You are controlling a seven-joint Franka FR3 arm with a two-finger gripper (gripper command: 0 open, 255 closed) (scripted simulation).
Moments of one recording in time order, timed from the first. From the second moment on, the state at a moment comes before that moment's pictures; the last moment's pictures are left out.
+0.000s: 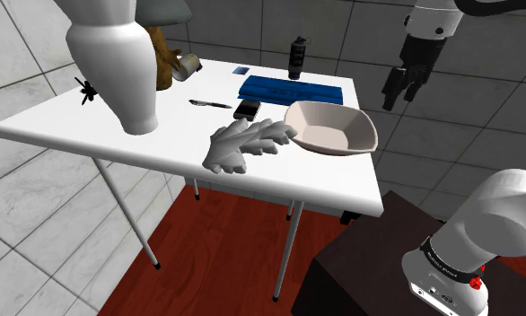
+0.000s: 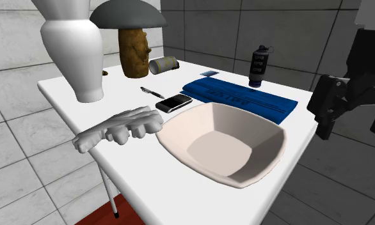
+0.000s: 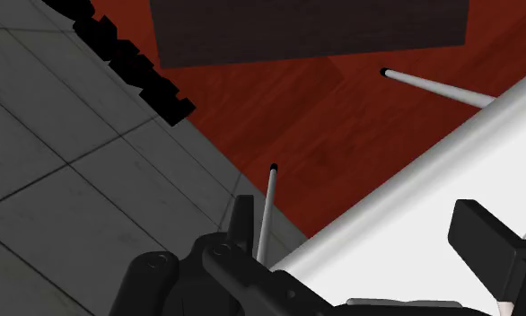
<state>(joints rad) 0.02 -0.76 0.01 -2.29 -0.04 1.50 0.11</state>
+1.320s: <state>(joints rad) 0.29 -0.22 0.19 -1.77 0.00 1.42 -0.25</state>
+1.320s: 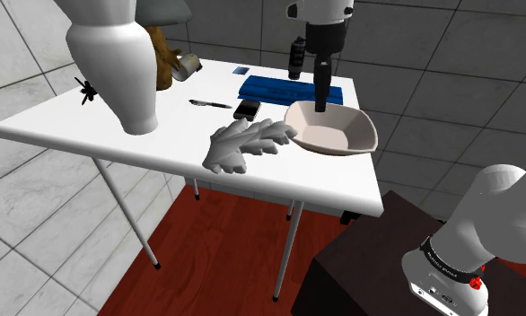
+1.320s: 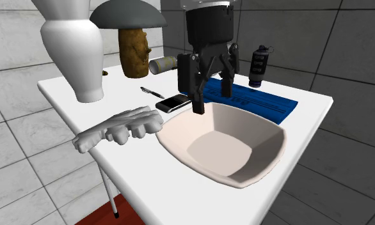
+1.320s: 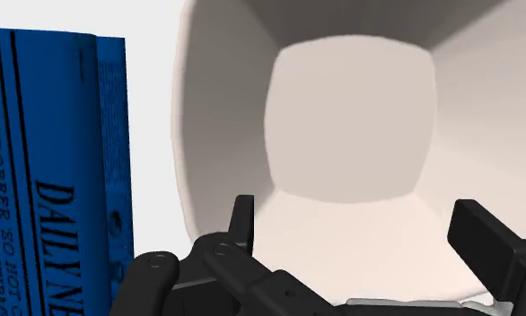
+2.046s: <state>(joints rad) 0.40 -0.03 0.32 -1.57 -0.02 1.36 -0.40</state>
